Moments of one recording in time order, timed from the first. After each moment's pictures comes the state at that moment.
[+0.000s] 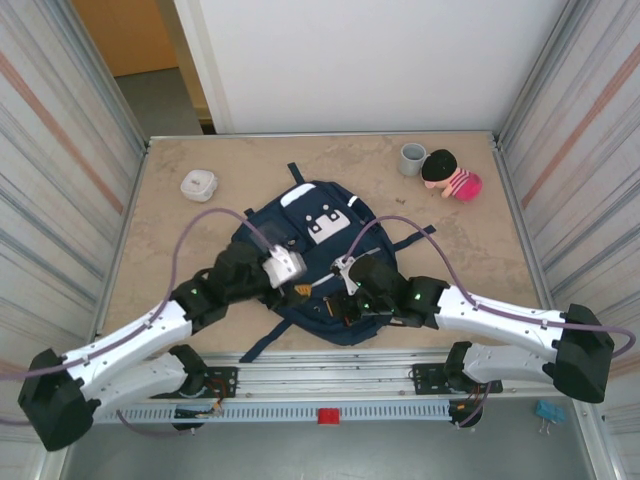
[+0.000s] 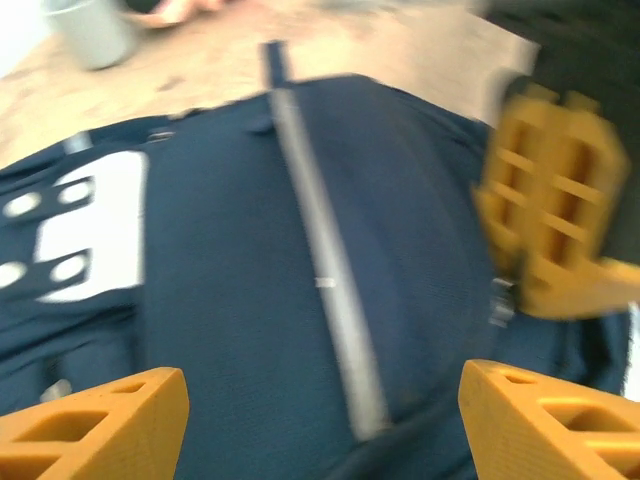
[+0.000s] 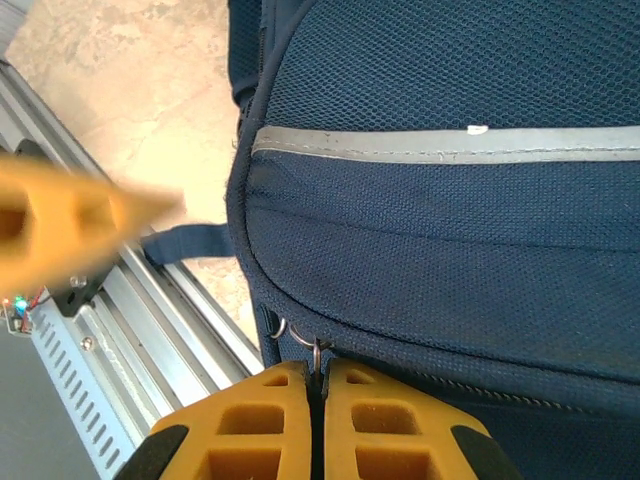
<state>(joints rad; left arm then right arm) -0.83 0.96 0.57 -0.18 0.24 0.41 1.06 1.11 0.71 -0.38 -0.10 0.55</state>
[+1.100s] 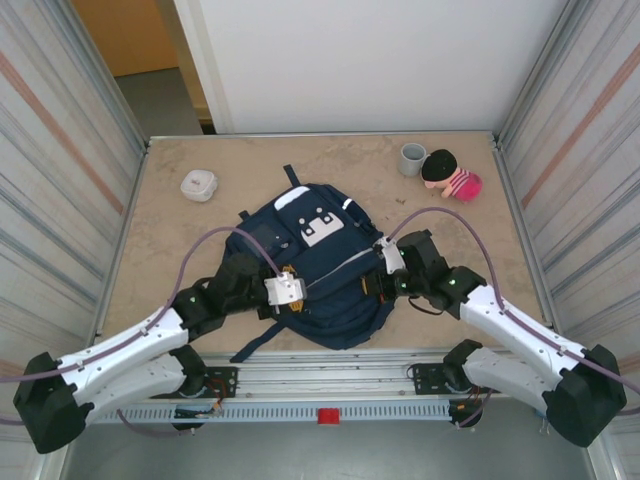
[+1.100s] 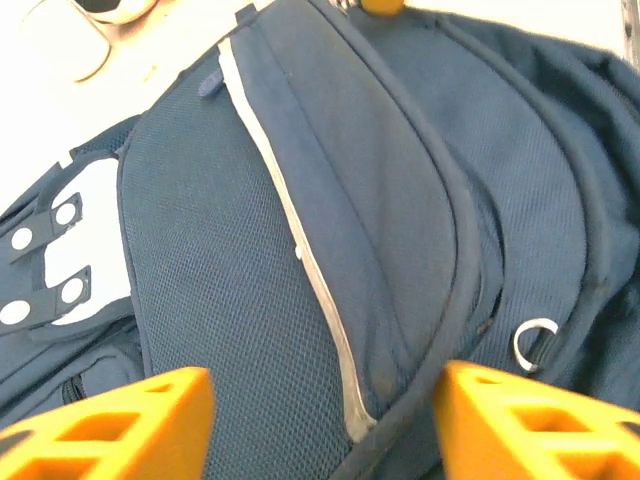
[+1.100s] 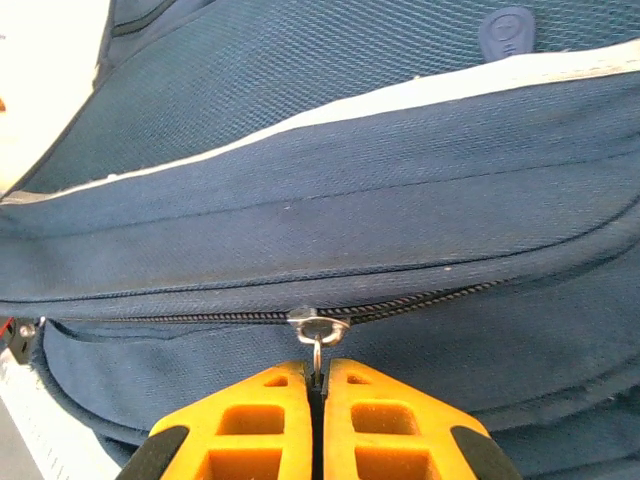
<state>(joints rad) -0.86 0.87 0.53 -0.25 0.17 0.58 0.65 0.96 0.63 -0.49 -0.32 0.38</state>
